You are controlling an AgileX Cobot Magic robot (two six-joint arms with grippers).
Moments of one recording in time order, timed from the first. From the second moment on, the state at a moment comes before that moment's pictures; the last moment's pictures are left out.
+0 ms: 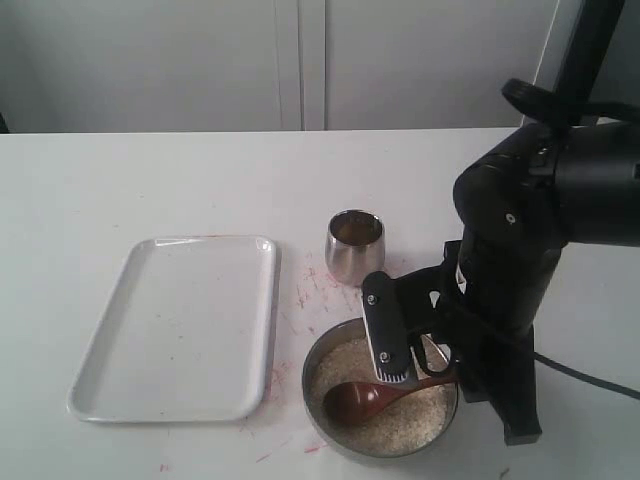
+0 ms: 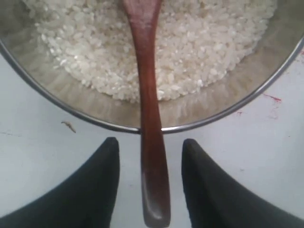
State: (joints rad) left arm -0.17 0.00 -0.02 -0.26 0.38 0.38; right arm 0.49 1.60 -0.96 -0.16 0.94 -0.94
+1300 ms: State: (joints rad) left arm -0.17 0.00 -0.02 -0.26 0.38 0.38; right arm 0.49 1.60 -0.96 -0.18 0.94 -0.94
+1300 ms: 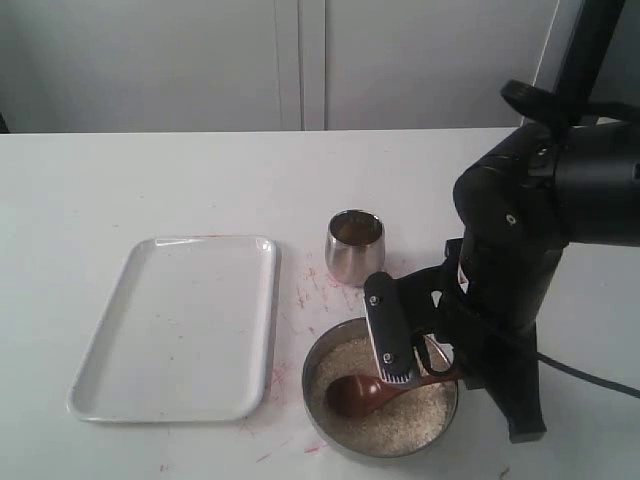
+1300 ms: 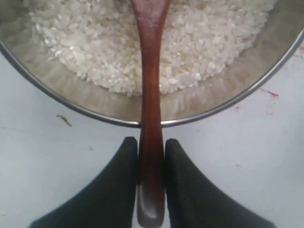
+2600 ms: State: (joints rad) left arm -0.17 0.00 -0.02 -0.26 0.38 0.38; right arm 0.82 1.39 -0.96 -0.74 1.21 -0.43
